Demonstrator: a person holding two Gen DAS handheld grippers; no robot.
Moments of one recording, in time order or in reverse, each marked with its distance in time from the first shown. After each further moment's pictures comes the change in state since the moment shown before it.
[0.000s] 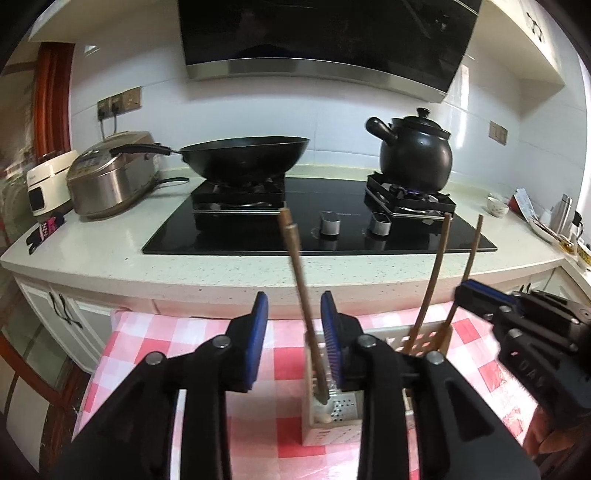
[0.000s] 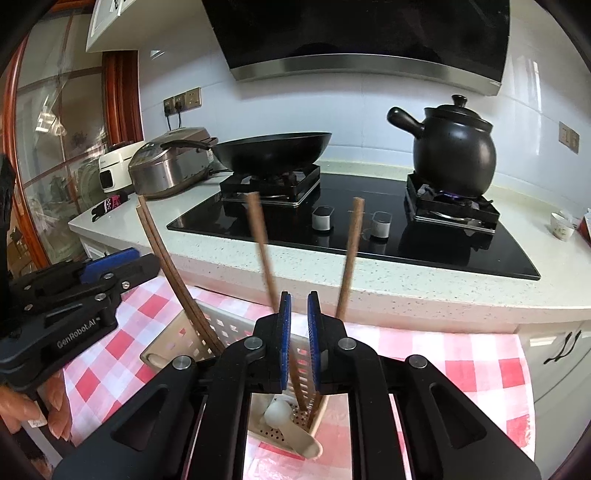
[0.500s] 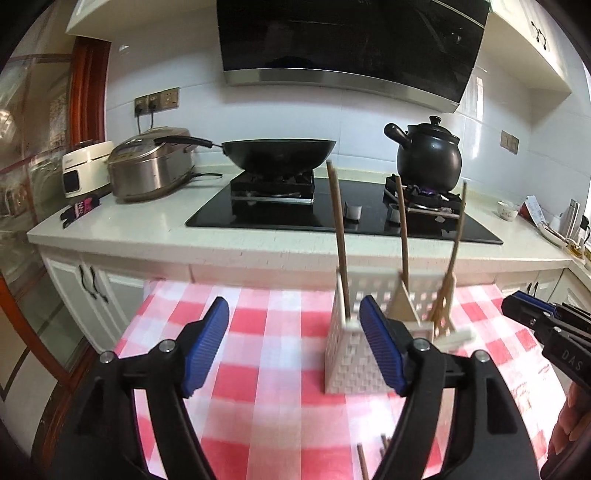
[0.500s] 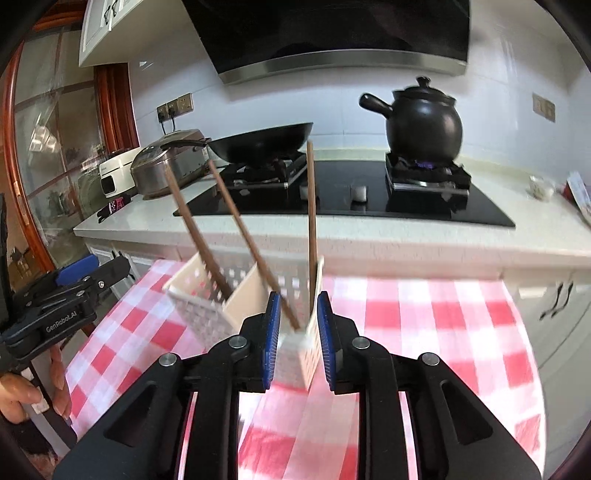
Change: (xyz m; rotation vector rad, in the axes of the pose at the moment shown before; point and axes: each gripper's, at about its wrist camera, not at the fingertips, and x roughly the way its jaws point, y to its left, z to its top) left arm -0.071 0.014 -0.071 -0.038 -0.047 0.081; right arm -0.062 -0.007 -0.067 0.092 0.011 0.000
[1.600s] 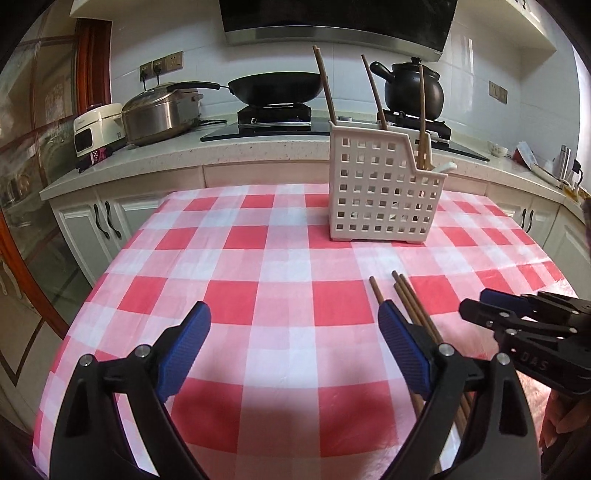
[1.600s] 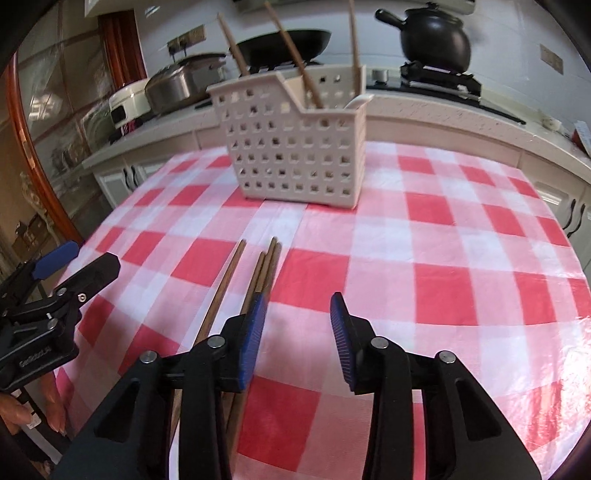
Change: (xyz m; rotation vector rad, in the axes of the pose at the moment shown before) left arm -0.058 0.006 -0.153 0.048 0.132 0.009; right arm 0.003 0.046 -0.151 -0.018 0.242 0.025
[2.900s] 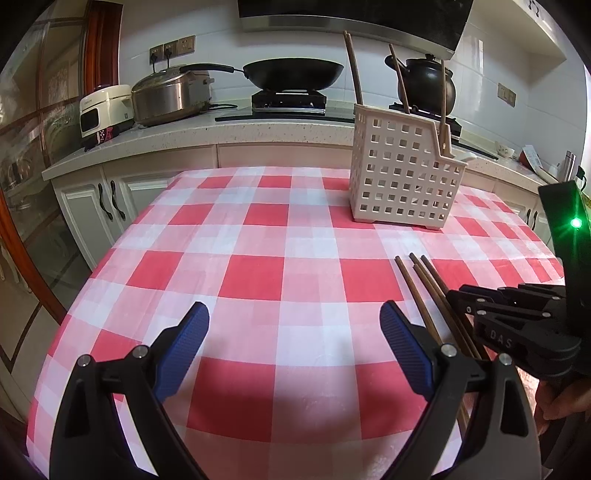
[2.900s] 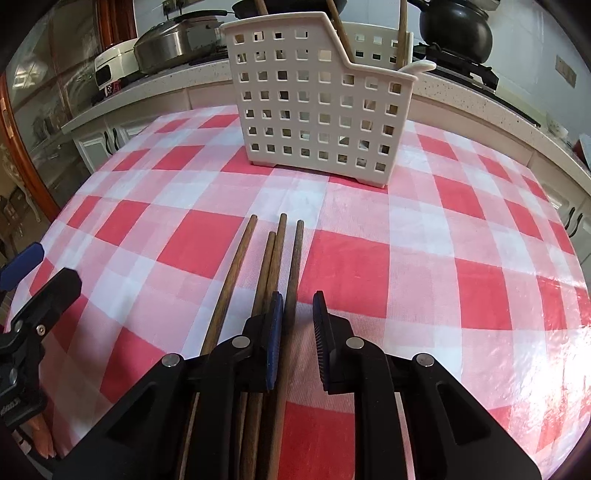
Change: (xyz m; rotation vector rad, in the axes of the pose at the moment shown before) left arm 0.008 0.030 -0.017 -0.038 0.034 -0.004; right arm 0.043 0.033 0.008 -0.046 0.118 -0.101
